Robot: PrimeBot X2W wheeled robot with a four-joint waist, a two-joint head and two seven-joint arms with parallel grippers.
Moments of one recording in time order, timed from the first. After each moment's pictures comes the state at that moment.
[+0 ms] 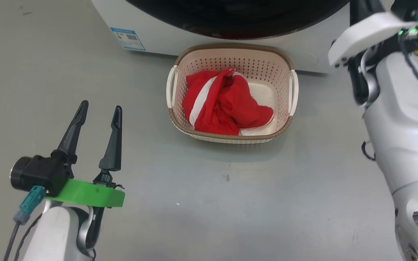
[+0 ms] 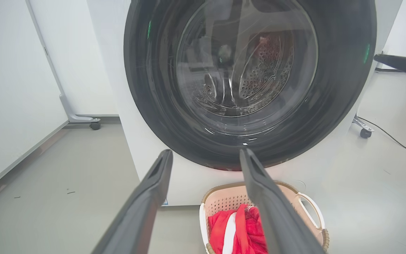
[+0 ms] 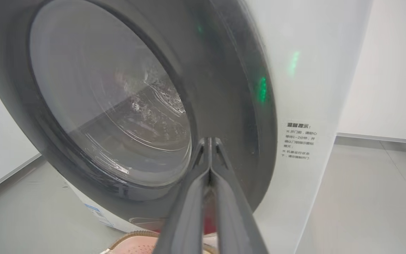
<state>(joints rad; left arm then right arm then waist) -0.24 0.07 -0.16 0.08 -0.34 -0.12 -0.25 -0.98 -0.11 0.22 0.81 0.33 0.09 -0.24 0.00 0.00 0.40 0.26</state>
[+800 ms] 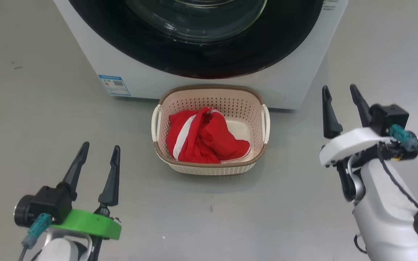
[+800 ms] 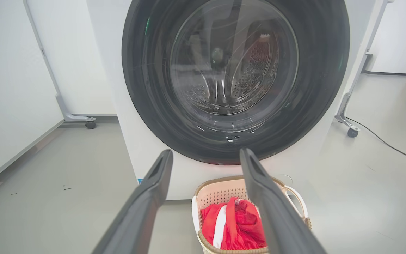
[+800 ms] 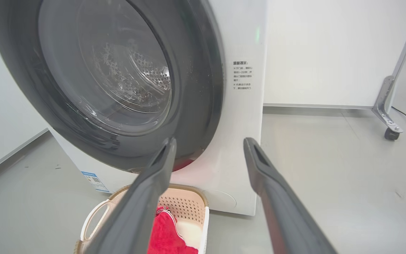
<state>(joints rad) -0.12 0.09 -0.14 0.14 -0.32 -0.12 -0.25 -0.48 -0.09 0.17 0.56 0.33 0.06 -0.25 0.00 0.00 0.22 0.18</state>
